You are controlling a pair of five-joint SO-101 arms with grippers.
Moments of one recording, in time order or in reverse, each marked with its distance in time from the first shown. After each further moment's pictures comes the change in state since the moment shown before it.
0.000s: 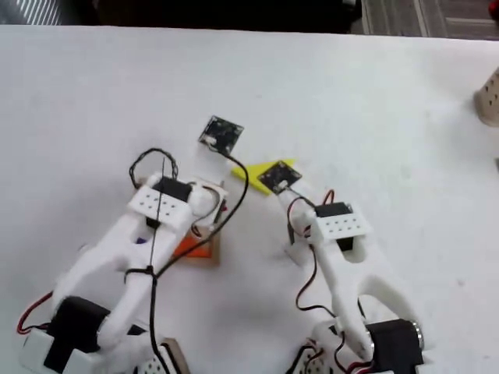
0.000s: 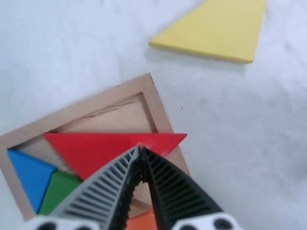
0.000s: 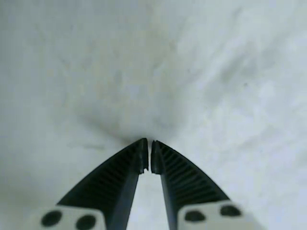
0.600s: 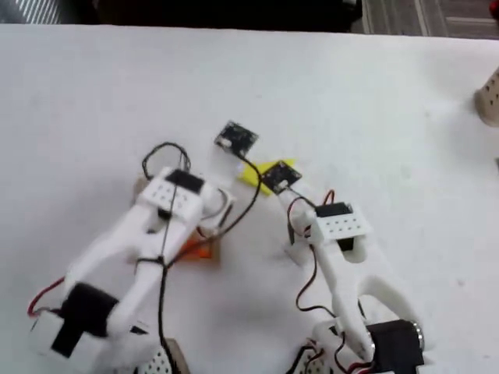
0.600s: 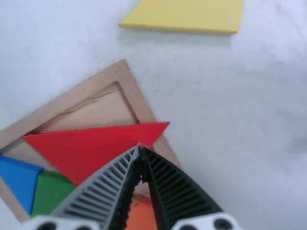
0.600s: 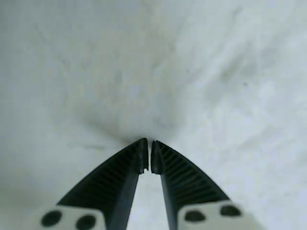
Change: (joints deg) left arm 3.4 2.9 -2.9 5.4 -4.2; right arm -0.1 0.0 0.0 0.0 0.0
